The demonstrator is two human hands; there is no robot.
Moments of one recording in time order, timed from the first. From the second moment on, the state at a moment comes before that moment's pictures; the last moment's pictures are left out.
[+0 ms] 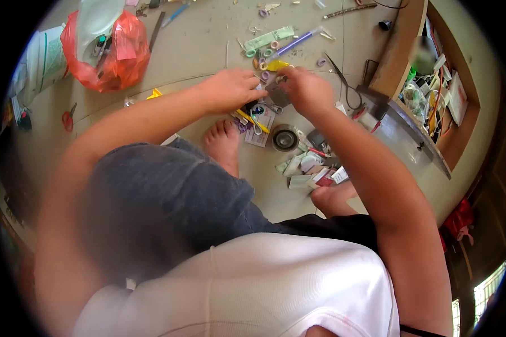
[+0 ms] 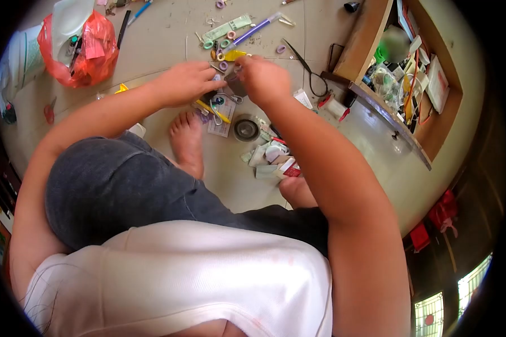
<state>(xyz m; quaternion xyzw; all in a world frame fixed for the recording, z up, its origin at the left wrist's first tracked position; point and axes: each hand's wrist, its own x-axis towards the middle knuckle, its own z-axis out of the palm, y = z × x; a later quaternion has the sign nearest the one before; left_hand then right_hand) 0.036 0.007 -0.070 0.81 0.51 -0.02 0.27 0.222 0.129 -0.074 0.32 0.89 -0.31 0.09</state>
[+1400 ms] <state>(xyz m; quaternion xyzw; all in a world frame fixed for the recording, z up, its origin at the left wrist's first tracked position) 0.025 0.005 -0.085 0.76 0.57 0.07 0.31 0.261 0.275 0.033 0.43 0.69 -0.58 0.07</state>
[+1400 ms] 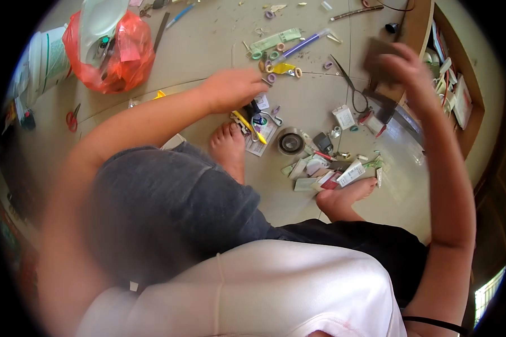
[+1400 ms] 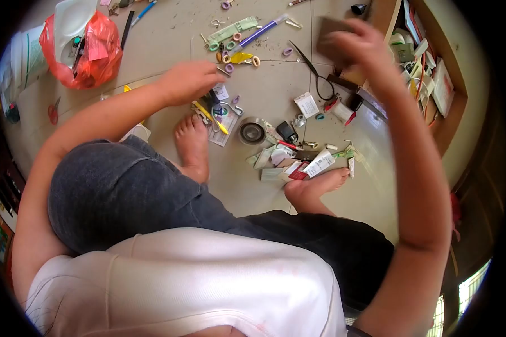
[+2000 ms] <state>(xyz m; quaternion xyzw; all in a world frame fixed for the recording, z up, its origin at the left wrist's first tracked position) 0.002 0.047 -0.090 0.65 0.71 0.12 0.26 0.240 0.225 -0.026 0.21 0.94 -0.24 0.11</state>
